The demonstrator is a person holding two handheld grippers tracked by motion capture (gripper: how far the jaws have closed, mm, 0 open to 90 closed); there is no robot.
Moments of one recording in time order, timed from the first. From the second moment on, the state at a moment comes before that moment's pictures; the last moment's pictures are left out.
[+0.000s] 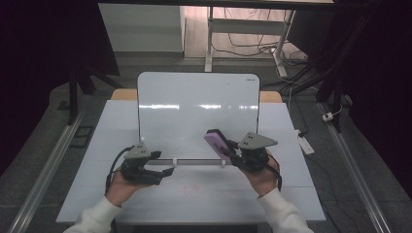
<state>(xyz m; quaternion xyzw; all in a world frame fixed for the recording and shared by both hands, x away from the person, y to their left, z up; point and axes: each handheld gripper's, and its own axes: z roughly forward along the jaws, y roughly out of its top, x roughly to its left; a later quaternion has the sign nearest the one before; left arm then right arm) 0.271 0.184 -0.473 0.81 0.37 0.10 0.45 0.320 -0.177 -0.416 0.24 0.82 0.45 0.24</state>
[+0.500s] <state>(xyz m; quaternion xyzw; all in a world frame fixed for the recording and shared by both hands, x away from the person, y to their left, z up) 0.247 0.239 -0.499 0.78 0.44 0.10 0.43 0.358 -0.198 -0.352 0.32 0.74 0.42 0.41</state>
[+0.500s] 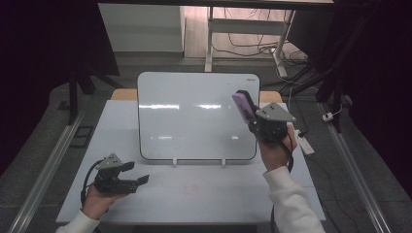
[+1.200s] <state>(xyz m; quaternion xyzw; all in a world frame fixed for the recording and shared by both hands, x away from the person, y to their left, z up) 0.249 0.240 -0.502 0.78 0.45 0.10 0.43 0.410 -0.181 -0.360 0.38 0.72 0.36 0.45</state>
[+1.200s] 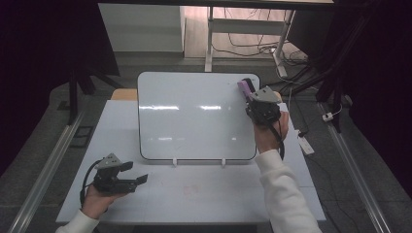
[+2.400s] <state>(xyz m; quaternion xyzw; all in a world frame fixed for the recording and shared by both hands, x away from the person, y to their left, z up) 0.251 0.239 -0.500 0.78 0.44 0.10 0.44 0.321 -0.261 -0.430 0.32 0.78 0.46 0.28</state>
